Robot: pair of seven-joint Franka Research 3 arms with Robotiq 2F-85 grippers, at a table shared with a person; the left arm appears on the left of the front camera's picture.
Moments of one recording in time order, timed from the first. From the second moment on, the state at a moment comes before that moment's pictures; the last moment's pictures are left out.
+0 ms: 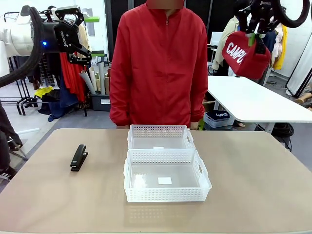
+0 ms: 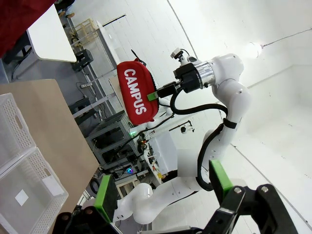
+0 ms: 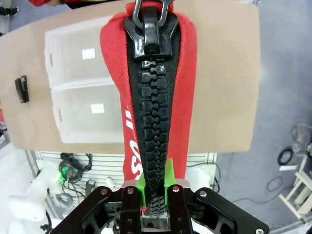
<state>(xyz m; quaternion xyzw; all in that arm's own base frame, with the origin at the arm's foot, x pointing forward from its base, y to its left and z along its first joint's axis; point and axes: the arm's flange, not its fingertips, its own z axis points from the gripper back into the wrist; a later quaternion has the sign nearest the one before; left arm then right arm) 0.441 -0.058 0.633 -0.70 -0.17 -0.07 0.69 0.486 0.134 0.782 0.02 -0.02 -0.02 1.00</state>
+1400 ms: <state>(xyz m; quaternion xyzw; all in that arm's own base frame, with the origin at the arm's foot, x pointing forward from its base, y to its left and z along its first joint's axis) 0.441 -0.058 0.633 -0.70 -0.17 -0.07 0.69 0.487 0.134 0.780 0.02 -0.02 -0.02 1.00</state>
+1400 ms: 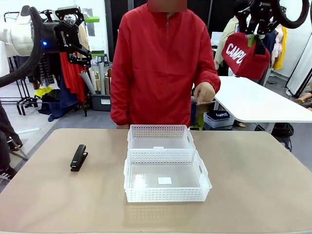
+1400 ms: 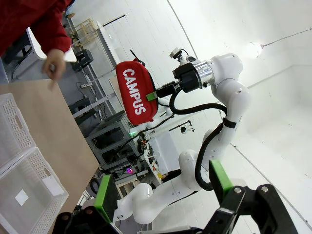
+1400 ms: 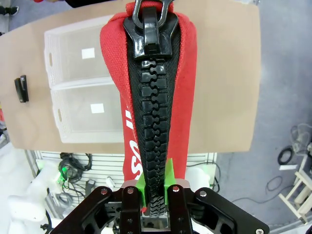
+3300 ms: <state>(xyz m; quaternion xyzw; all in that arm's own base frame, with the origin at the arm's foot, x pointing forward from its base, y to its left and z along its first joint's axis) 0.441 -0.058 0.633 -0.70 -0.17 -0.07 0.69 0.487 0.134 0.780 0.02 -0.02 -0.02 1.00</state>
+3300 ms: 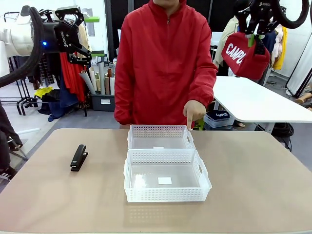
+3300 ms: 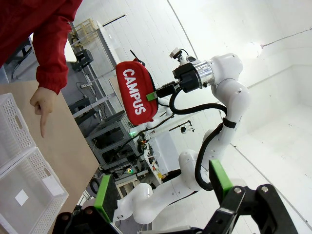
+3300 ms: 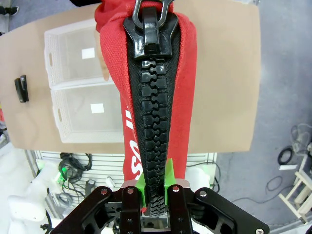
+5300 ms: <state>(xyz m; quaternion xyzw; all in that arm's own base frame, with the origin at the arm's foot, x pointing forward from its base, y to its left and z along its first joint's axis) 0.441 -0.058 0.633 -0.70 -0.17 -0.07 0.69 0.424 0.336 0.710 -0.03 -0.07 0.68 0.73</state>
